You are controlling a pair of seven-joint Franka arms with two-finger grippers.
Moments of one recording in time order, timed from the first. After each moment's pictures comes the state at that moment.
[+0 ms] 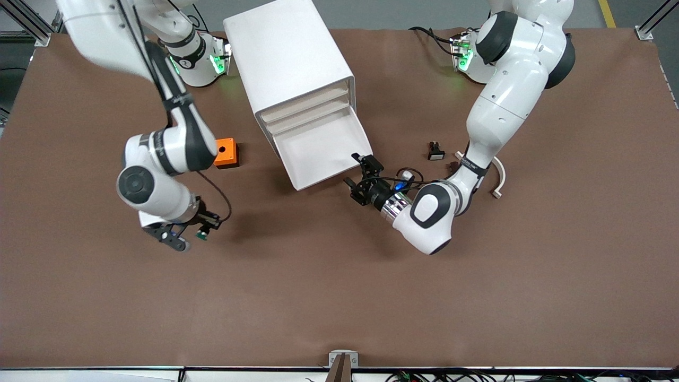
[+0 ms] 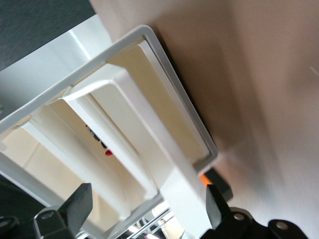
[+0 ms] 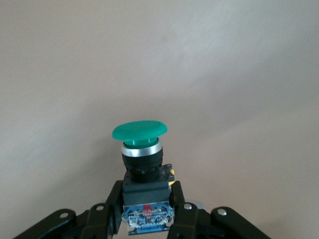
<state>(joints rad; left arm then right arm) -0.26 1.06 -0.28 -1.22 -0.95 1.54 -1.81 0.37 0.41 -0.06 -1.81 0.06 2.16 0.83</state>
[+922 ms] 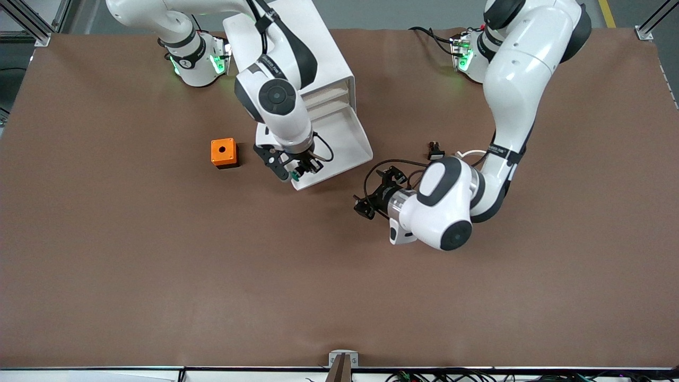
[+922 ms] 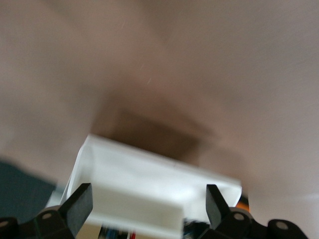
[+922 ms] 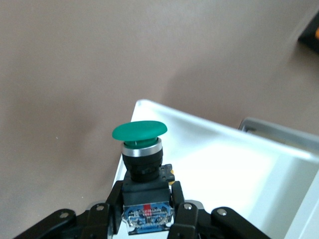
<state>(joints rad) -0.33 0.84 -0.28 -1.14 -0.40 1.70 -1.27 0.79 0.36 -0.05 -1.85 0.12 2.20 1.55</state>
